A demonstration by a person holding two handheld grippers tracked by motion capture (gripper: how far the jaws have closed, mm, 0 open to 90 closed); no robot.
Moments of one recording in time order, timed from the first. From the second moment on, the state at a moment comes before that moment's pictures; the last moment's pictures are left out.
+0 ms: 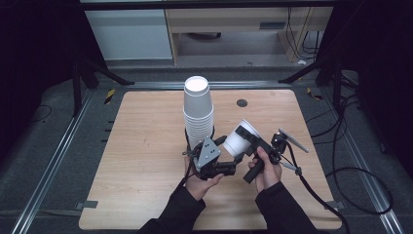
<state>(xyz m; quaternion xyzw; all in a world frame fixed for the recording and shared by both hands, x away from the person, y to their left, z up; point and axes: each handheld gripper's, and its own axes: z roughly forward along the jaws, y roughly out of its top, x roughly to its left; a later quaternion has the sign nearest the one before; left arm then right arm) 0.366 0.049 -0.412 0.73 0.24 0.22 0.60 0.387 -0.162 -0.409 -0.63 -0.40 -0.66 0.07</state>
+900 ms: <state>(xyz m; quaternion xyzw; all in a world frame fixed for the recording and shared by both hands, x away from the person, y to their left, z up) 0.367 0.152 -0.426 0.79 0.28 0.19 0.51 0.416 -0.206 -0.380 -0.59 -0.43 -0.69 -0.08</state>
